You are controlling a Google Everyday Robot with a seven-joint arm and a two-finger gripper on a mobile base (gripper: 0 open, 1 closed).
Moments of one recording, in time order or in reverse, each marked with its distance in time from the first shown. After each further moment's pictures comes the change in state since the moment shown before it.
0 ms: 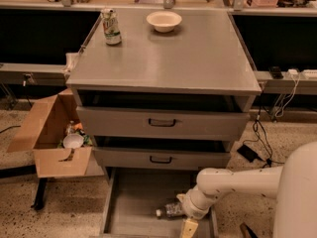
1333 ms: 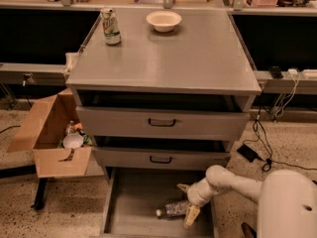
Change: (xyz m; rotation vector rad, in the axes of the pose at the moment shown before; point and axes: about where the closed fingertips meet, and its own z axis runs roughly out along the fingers) arm 0.060 -0.120 0.080 0.055 -0.191 -0.166
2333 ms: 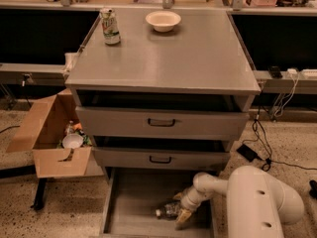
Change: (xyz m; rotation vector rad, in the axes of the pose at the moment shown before) arm 0.047 -0.026 0.081 0.005 0.126 0.031
